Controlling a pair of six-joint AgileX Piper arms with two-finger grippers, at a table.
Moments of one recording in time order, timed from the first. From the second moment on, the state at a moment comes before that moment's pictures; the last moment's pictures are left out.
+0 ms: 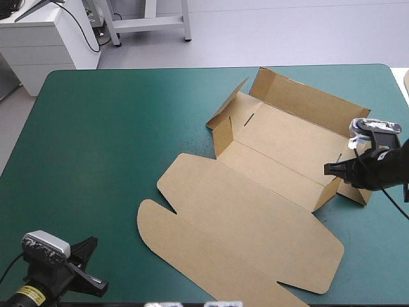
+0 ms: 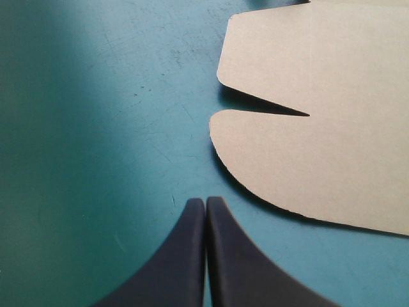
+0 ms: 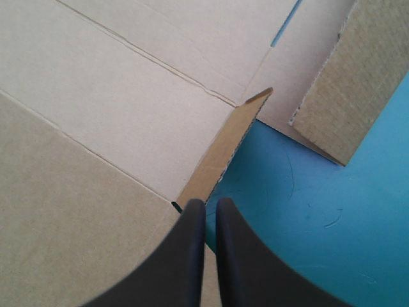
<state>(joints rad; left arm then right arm) -0.23 0.17 -0.44 -0.18 0.86 0.23 -0.10 1.16 -1.16 0.18 1.20 -0.08</state>
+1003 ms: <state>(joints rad) -0.23 0.17 -0.44 -0.18 0.85 0.23 -0.10 1.43 -1.16 0.18 1.23 0.19</state>
